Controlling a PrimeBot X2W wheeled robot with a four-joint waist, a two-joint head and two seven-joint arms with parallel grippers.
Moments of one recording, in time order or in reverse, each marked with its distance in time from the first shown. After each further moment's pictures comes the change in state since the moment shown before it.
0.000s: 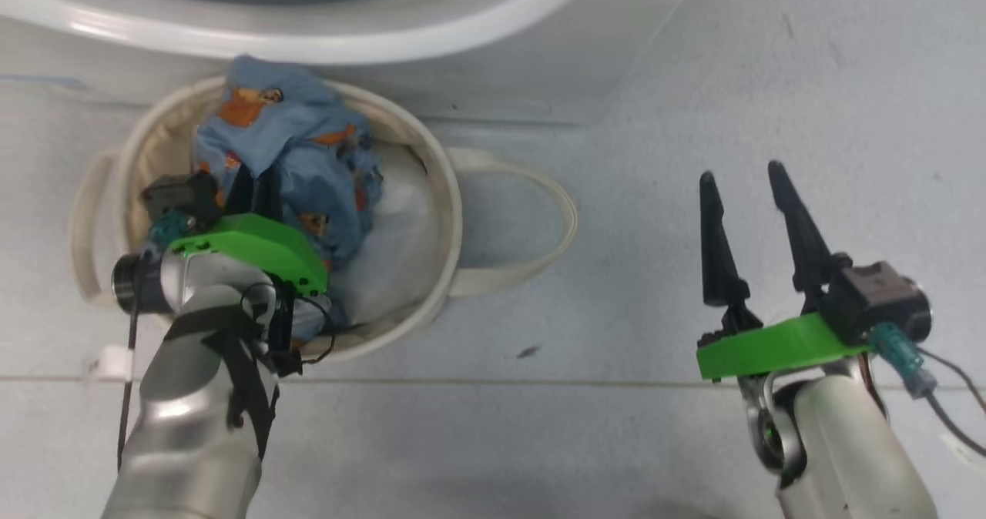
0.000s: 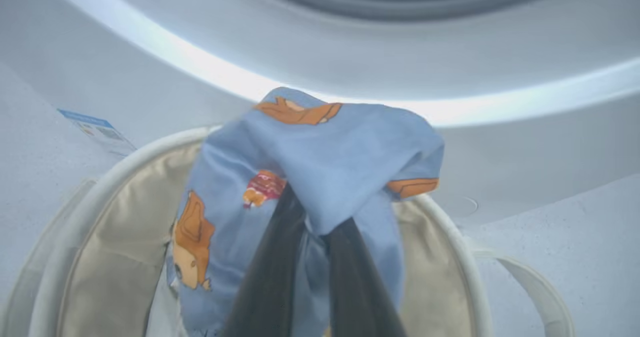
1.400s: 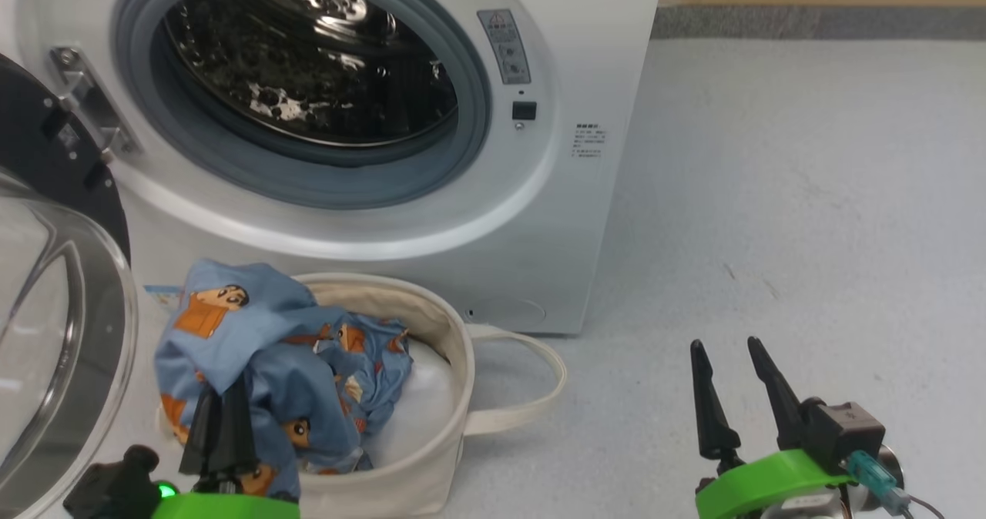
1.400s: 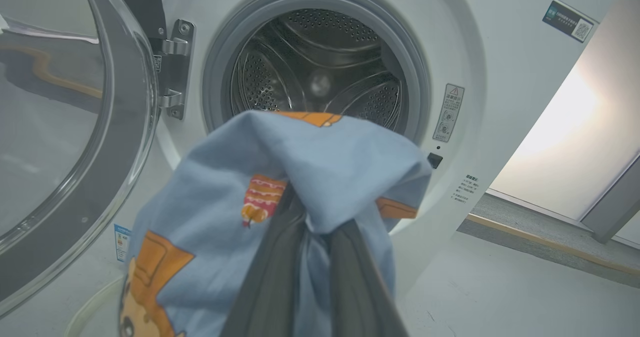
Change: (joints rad) left arm 0.855 -0.009 0.173 -0.938 -0.025 -0.138 -0.001; right arm 0.287 0.016 0.018 0.075 0.091 0.000 0.000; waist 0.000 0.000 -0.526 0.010
